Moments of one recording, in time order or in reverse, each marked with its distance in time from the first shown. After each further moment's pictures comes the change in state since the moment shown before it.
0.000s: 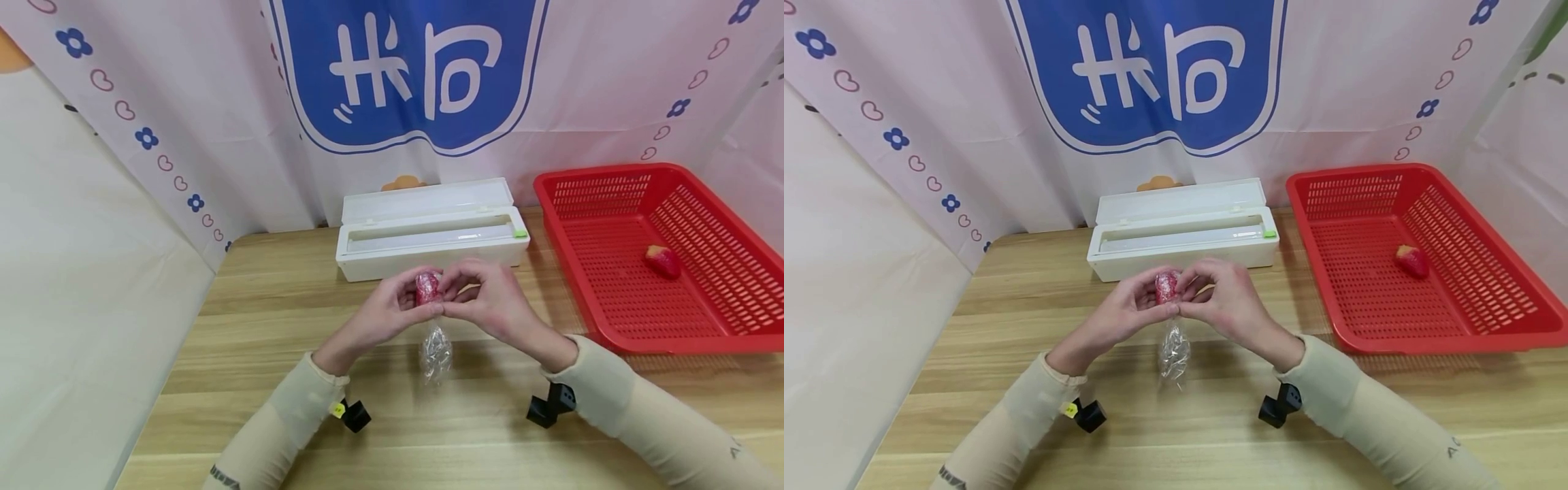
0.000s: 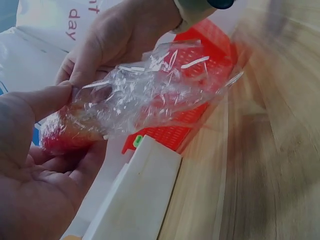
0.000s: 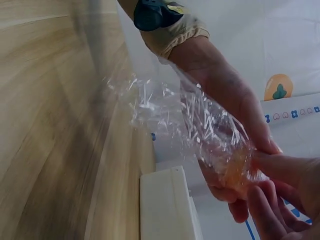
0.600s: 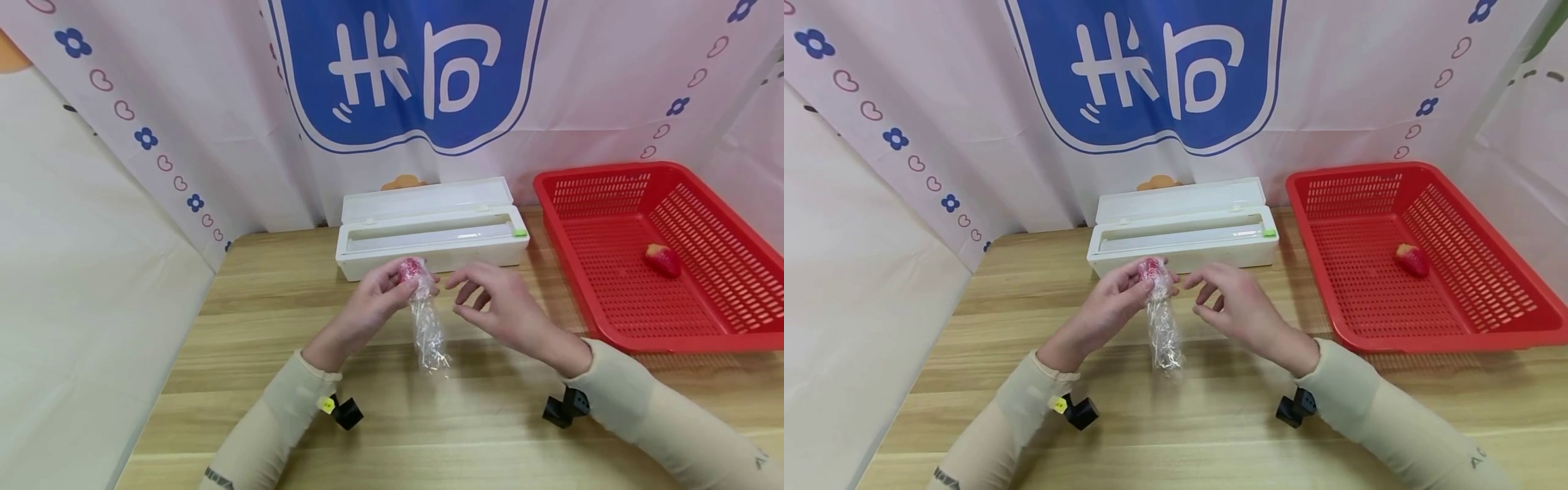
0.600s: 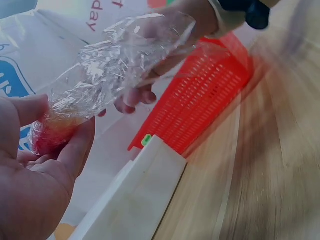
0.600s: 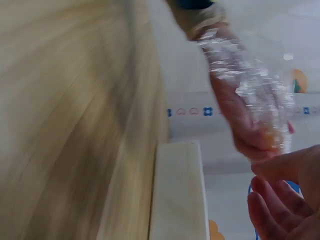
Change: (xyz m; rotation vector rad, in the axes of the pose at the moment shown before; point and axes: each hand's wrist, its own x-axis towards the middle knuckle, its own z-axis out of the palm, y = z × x) left_hand -0.006 0.000 -0.013 -0.238 0.058 0.000; right_hand -0.013 0.016 -0.008 -0.267 -0.010 -0.240
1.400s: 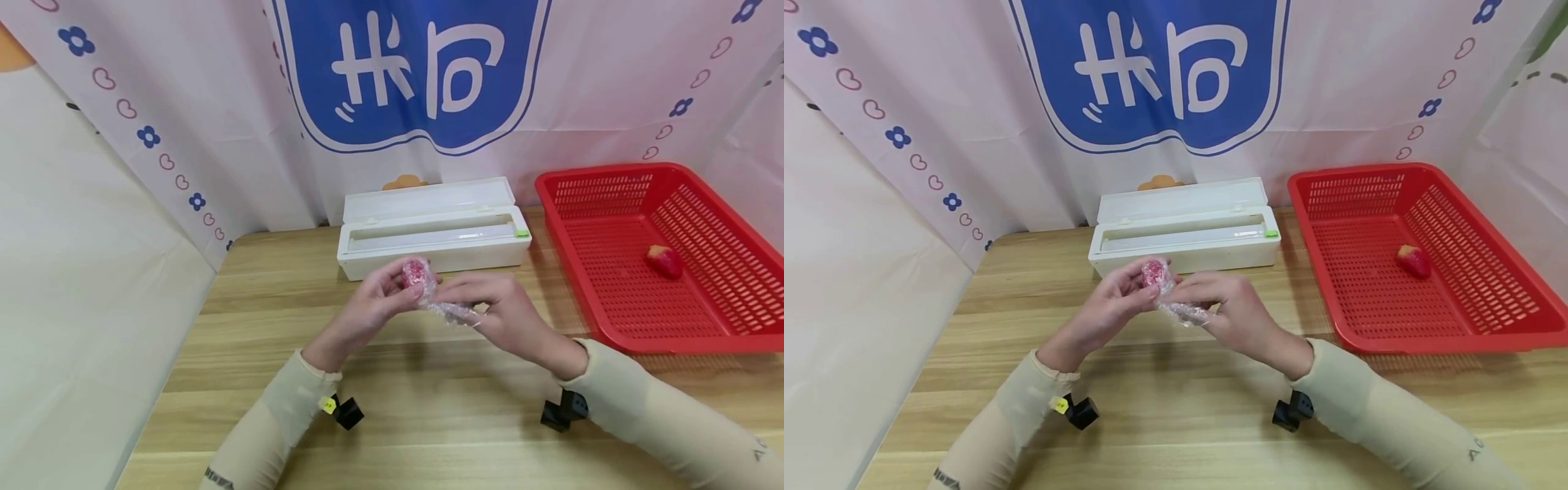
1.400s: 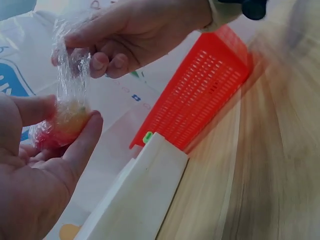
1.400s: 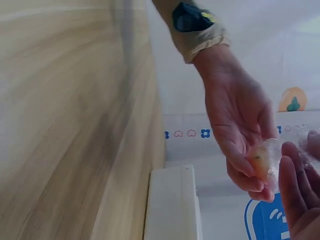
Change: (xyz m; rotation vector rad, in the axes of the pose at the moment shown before) left_hand -0.002 0.003 0.001 -0.027 -0.020 -0.019; right_hand 0.002 -0.015 0.000 0.169 0.046 -0.197
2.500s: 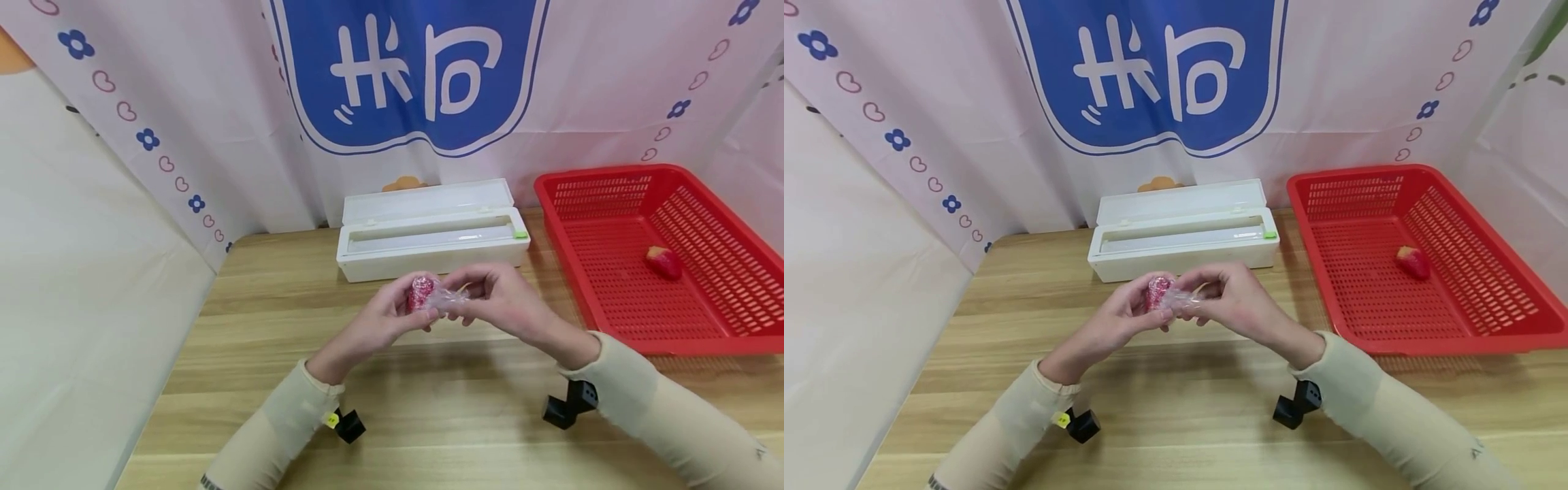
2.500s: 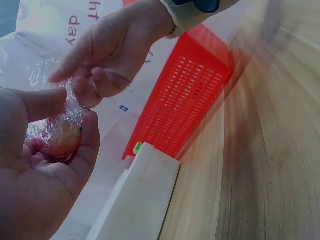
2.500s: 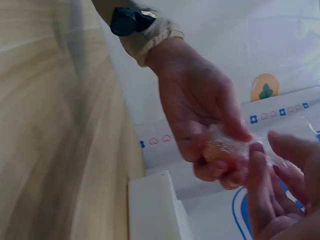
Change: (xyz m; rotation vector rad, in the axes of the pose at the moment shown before) left_hand -0.006 0.004 0.018 0.198 -0.038 -0.037; right_hand 0.010 -0.004 -0.012 0.271 -0.100 0.511
